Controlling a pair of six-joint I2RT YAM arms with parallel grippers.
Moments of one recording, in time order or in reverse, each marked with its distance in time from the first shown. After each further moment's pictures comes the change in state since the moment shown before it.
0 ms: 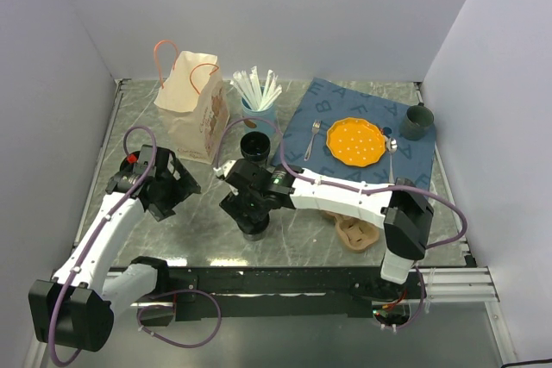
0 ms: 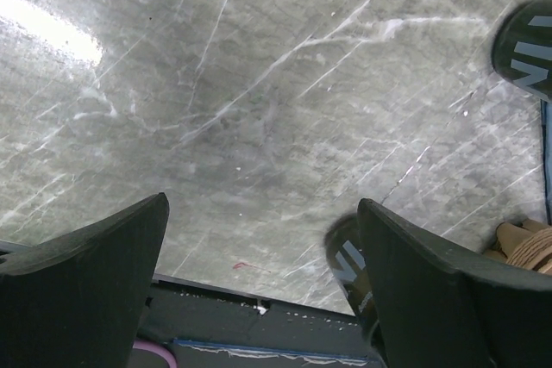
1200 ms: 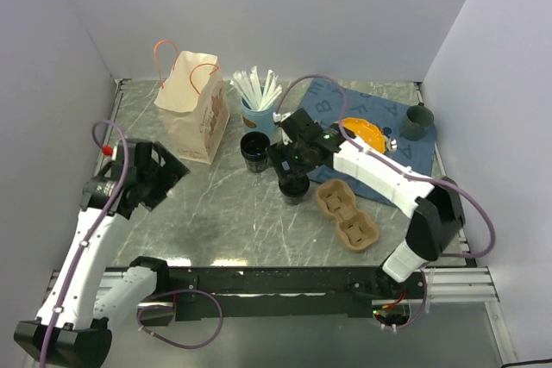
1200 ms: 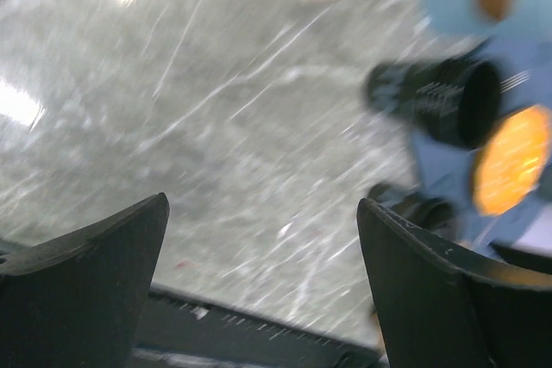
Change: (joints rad) left arm 0.000 -0.143 0.158 -0.104 -0.053 -0.103; right arm -0.393 -0.122 -0.018 -0.097 0.045 -0.016
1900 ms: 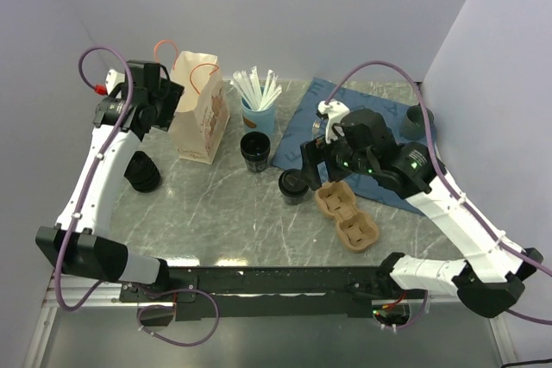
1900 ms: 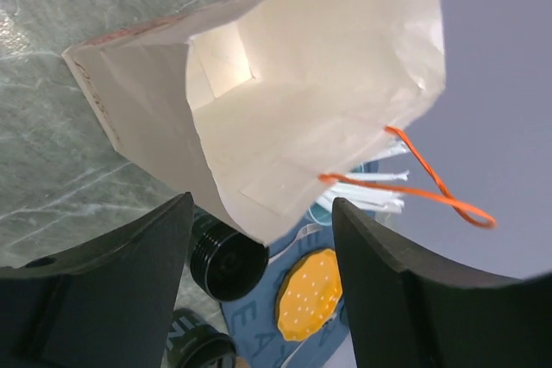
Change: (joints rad) left arm 0.001 0.534 0.624 0.131 -0.188 -0.299; right arm 0.000 -0.467 0.050 -0.157 -0.111 0.012
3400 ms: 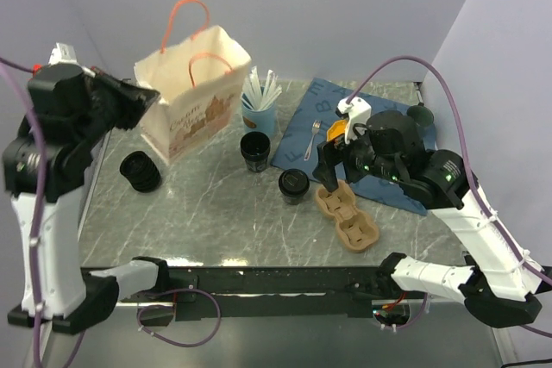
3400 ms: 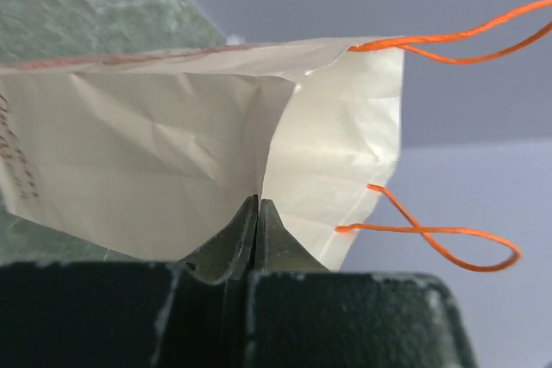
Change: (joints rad) left arm 0.008 -0.174 0.408 -0.253 0.203 0.225; right arm 0.000 -0.086 0.083 -0.085 0.040 -0.063
